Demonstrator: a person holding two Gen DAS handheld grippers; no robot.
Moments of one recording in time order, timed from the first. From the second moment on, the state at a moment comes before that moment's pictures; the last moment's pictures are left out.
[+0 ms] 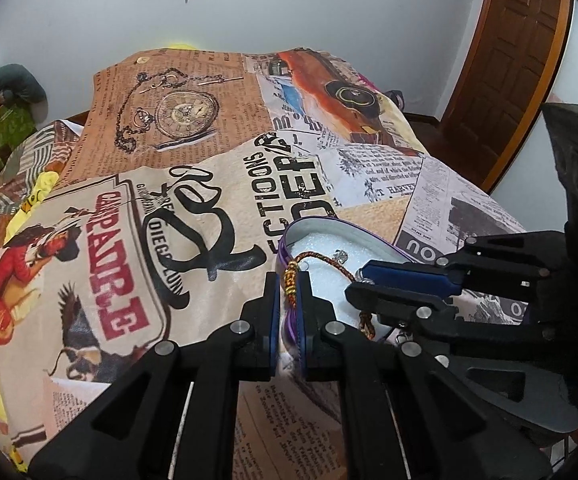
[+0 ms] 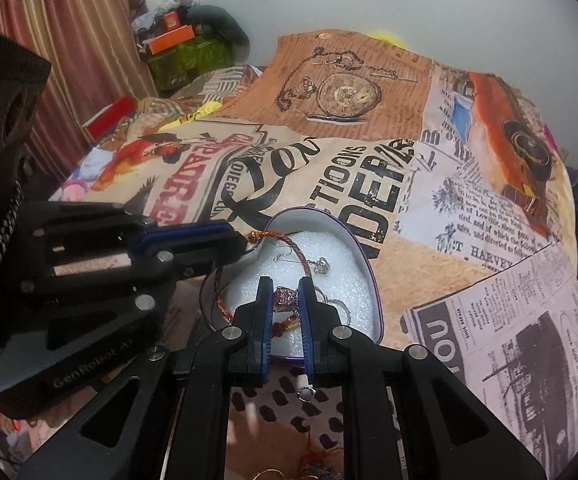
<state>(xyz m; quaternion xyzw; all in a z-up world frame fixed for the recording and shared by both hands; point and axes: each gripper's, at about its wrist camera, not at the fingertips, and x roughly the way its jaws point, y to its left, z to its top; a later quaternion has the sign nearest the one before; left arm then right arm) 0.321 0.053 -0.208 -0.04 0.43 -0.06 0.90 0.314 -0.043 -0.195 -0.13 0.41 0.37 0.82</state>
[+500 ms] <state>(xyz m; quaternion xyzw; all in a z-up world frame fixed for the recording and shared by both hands) 0.287 0.064 -0.178 -0.04 0.41 -0.04 0.91 0.294 -0.048 -0.170 -0.15 0.38 0.34 0.85</state>
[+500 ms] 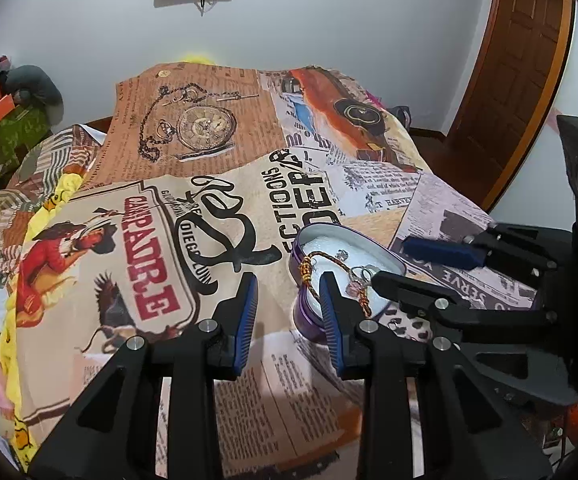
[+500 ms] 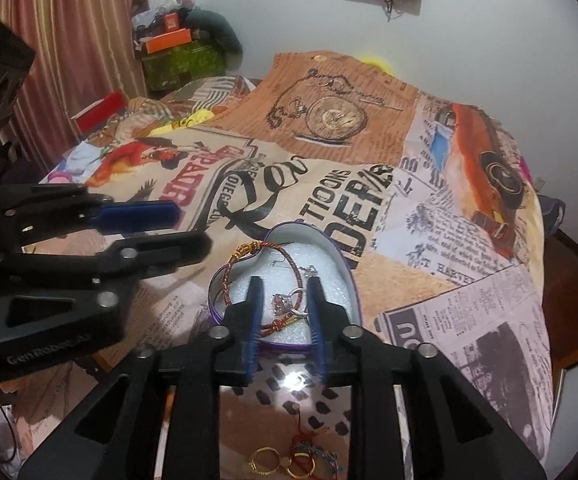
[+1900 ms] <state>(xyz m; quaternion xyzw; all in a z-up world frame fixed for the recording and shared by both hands) 0.245 -0.035 -0.224 -0.02 0.48 -0.12 0.87 0.247 -0.168 -0.183 -0.08 0.43 0.26 0.86</state>
